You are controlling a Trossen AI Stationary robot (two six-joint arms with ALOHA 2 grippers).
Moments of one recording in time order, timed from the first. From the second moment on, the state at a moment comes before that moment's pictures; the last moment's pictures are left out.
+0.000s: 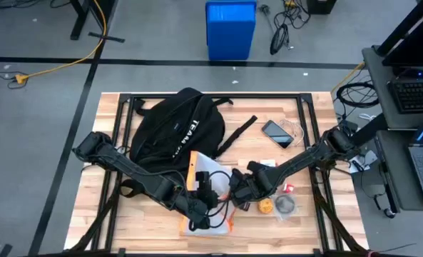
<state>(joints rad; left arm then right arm) -0.51 1.81 1.50 -0.49 -0.47 -0.20 0.43 1.81 1.33 -0.91 0.26 0.80</state>
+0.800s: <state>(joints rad) -0.51 1.81 1.50 -0.51 -0.47 -0.20 0.60 1.70 1.39 -0.95 0.18 0.75</state>
